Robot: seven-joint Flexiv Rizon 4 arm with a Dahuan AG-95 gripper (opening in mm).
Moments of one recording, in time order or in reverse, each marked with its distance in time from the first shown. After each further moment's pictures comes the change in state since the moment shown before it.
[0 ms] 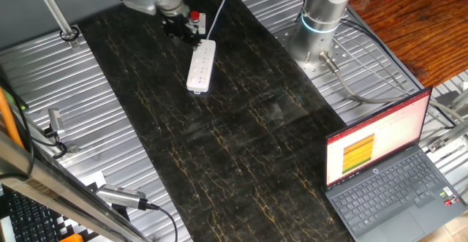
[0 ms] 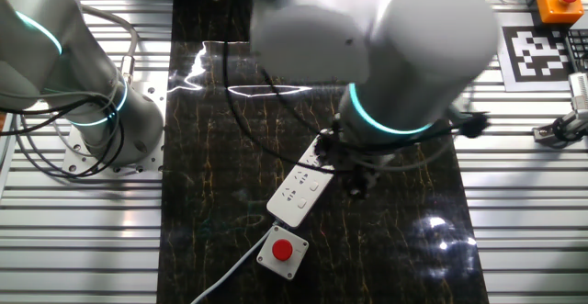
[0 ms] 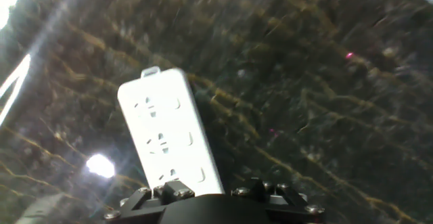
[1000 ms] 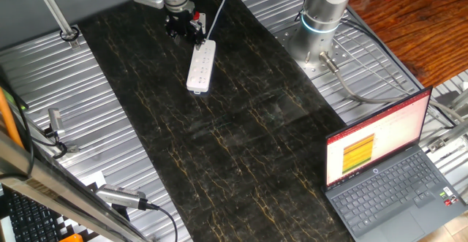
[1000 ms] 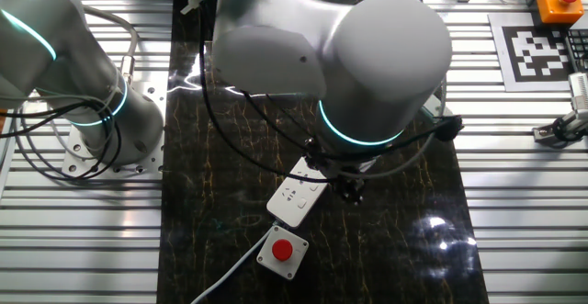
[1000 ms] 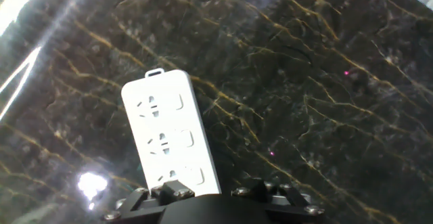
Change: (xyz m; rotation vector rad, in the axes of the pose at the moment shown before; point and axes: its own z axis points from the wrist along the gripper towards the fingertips) arm 0.001 -0.001 -0.008 -0.004 -0.067 -0.061
